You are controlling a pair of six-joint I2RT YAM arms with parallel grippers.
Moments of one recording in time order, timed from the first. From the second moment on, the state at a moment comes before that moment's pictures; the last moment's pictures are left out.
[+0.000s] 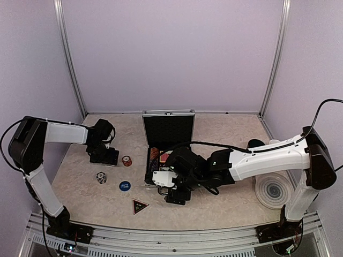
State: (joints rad) left arm -0.33 1.74 1.01 -0.51 -0.14 -0.26; right arm 1.25 1.74 1.21 -0.36 0.14 -0.37
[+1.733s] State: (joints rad) left arm -0.53 1.59 1.23 -0.58 -0.17 -0.29; right arm 1.10 1.66 1.11 -0.28 0.28 -0.23
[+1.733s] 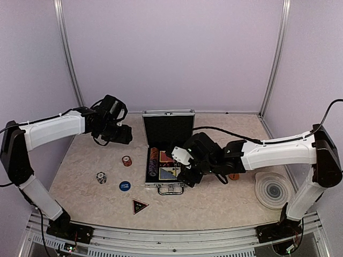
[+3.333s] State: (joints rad) left arm -0.83 1.94 1.59 -0.52 -0.23 -0.30; right arm 0.91 1.47 0.97 -0.23 0.39 0.02
